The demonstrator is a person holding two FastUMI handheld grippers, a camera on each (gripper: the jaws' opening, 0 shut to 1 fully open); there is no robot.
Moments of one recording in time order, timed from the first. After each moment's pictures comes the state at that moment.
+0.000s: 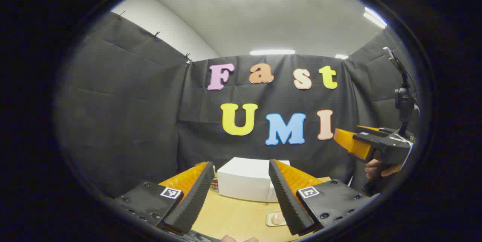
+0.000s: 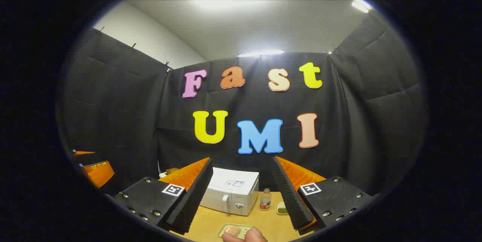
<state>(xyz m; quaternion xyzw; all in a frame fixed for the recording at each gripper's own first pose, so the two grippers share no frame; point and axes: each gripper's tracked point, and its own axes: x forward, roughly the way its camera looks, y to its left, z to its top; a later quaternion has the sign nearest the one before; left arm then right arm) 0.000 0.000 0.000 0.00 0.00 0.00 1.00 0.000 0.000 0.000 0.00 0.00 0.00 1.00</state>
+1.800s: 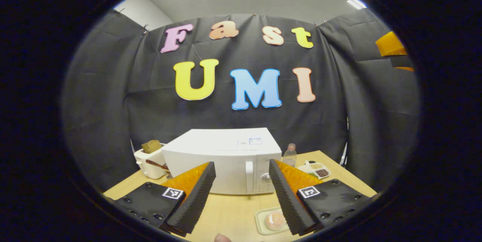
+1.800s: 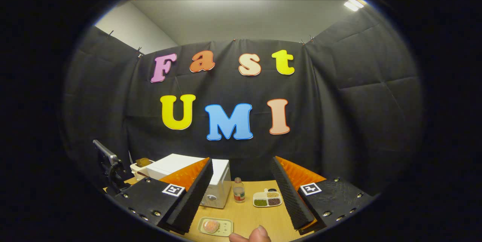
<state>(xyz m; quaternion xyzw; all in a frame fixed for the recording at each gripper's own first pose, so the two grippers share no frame) 0.237 -0.129 -0.249 0.03 0.10 -0.14 0.99 0.018 -0.080 -0.054 -0.02 0.06 -0.13 0.99</state>
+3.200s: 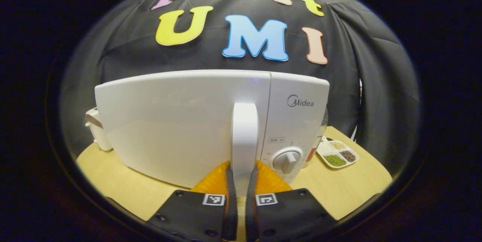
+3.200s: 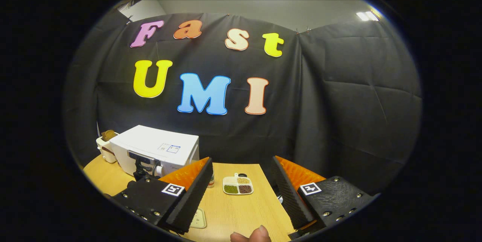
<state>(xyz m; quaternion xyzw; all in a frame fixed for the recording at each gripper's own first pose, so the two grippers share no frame) 0.385 -0.191 -0.467 0.00 0.20 -0.17 0.97 0.033 -0.108 -0.101 -0.07 0.14 -0.22 0.96</state>
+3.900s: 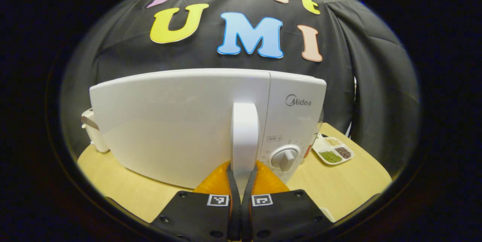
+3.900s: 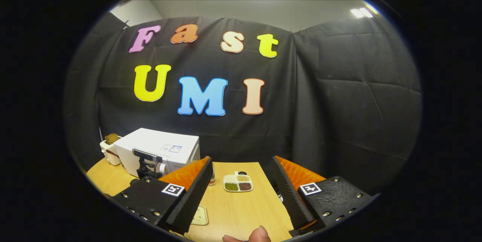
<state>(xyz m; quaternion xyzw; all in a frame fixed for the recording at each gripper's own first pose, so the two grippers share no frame) 0.384 -0.191 -0.466 0.01 0.21 -0.19 0.96 0.001 -0.108 -0.095 -0.06 0.14 -0.23 0.96</state>
